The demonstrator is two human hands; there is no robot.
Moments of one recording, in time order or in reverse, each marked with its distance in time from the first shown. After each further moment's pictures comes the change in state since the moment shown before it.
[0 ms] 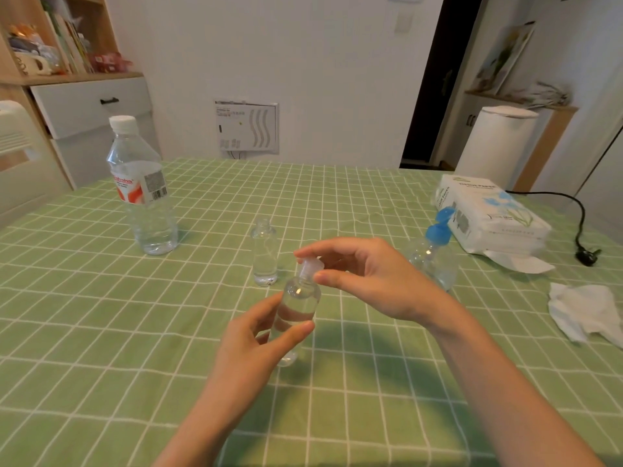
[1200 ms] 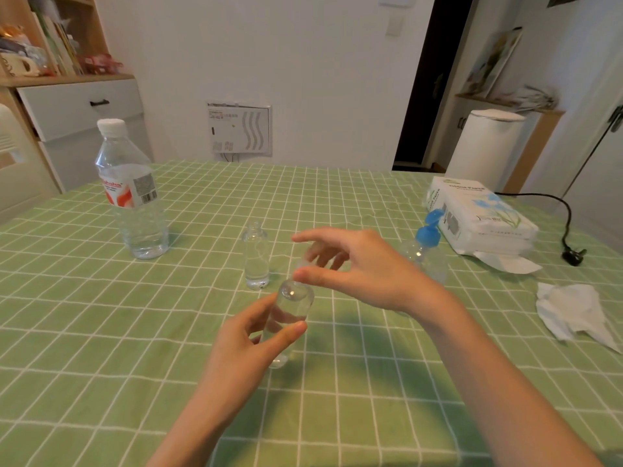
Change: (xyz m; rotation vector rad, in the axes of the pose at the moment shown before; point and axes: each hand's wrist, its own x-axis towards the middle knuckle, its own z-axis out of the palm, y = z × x) left_hand 0.004 -0.002 0.002 0.062 0.020 -0.044; right_hand 0.009 -0.002 -0.008 -0.317 0.027 0.058
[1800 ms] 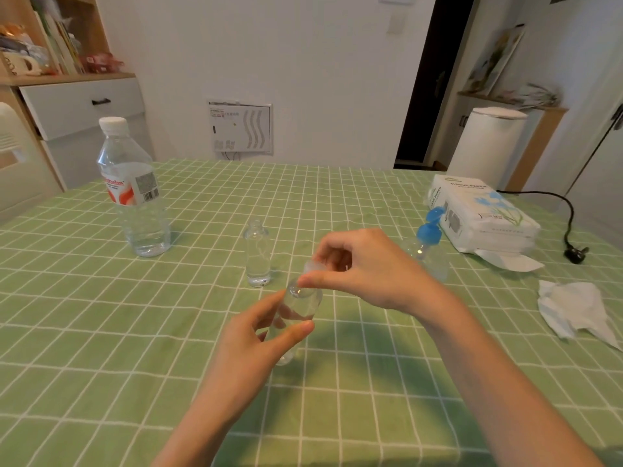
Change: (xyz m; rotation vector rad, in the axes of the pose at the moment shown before) left_hand -0.001 -0.001 0.002 0.022 -0.016 0.003; right_hand -0.003 0.001 0.000 -0.055 0.033 0.024
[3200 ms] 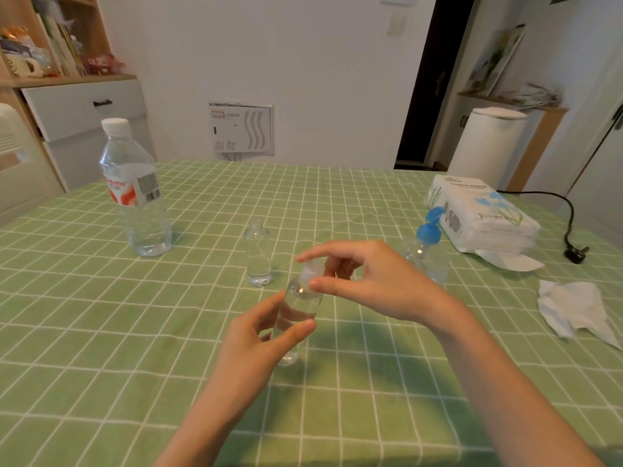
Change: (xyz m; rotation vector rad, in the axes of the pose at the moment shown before) left_hand -0.001 0.007 0.004 -0.057 -0.012 0.012; right_hand -0.012 0.004 0.000 0.146 -0.048 -0.043
